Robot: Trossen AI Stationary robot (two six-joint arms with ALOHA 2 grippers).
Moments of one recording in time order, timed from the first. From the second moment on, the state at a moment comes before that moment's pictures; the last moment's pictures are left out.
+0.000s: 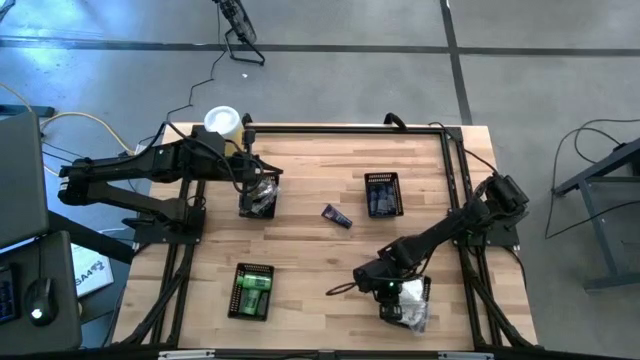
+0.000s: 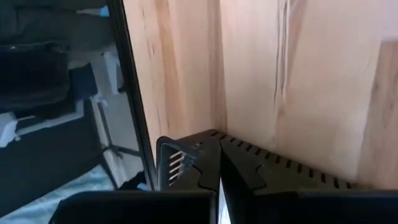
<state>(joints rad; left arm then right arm) 0.08 0.97 1.13 -0.47 -0.09 0.44 0.47 1.78 1.12 -0.56 -0.49 0.66</state>
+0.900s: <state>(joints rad) 0.08 0.97 1.13 -0.47 -0.09 0.44 0.59 1.51 1.12 -0.89 -0.08 1.05</state>
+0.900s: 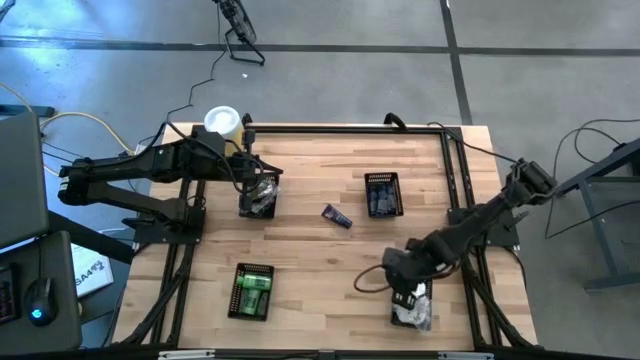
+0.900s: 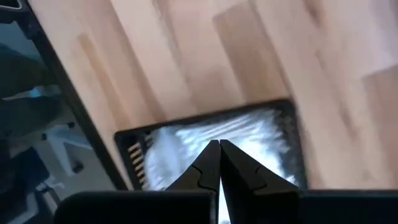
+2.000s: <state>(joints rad) 0.08 0.97 1.13 -0.47 -0.09 0.44 1.01 1.40 0.84 -0.88 0.02 1.99</state>
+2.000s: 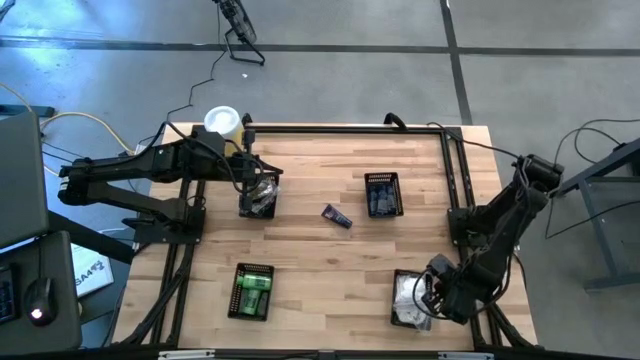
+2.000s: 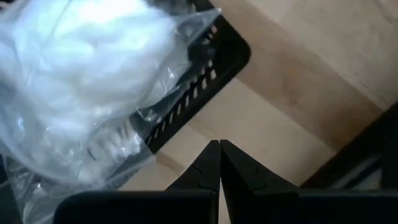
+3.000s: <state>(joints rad) 0.08 0.97 1.13 -0.47 -0.09 0.44 1.00 1.40 0.81 -0.82 0.21 1.98</state>
